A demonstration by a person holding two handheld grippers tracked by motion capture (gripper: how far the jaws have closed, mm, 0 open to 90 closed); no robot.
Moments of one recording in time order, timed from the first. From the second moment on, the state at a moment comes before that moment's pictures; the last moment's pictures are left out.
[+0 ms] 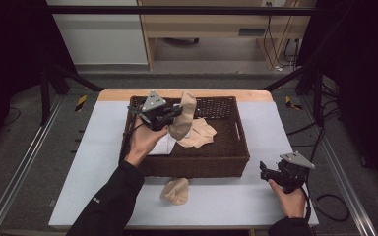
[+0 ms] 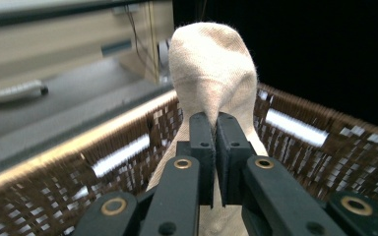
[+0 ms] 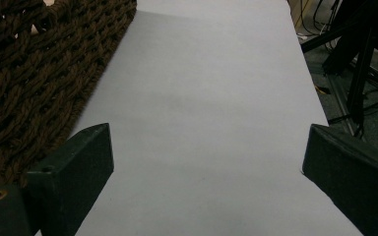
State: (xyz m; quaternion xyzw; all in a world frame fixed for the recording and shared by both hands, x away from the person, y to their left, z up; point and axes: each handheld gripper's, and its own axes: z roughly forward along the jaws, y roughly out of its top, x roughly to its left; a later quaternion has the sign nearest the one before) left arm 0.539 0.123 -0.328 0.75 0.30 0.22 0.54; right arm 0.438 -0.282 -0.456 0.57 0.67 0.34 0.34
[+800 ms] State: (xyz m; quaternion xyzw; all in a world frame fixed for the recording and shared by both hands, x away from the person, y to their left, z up) left arm 0.430 0.164 -0.284 0.70 0.22 0.22 0.64; right arm 0.436 -0.285 -0.456 0.57 0.67 0.34 0.34
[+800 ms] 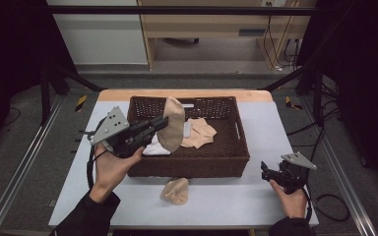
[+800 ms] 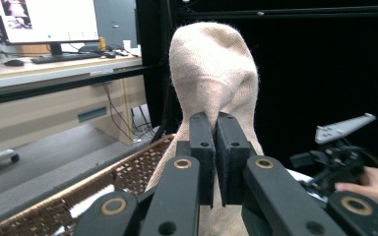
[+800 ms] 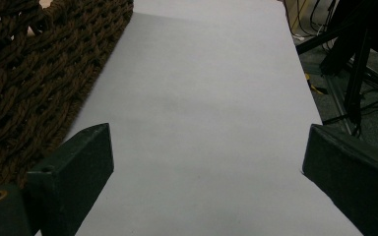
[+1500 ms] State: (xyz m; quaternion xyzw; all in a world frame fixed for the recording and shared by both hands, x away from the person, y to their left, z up) left arm 0.387 0.175 -0.380 0.77 0.25 0.15 0.56; right arm 0.434 -0.285 -0.457 0.57 0.67 0.34 0.33
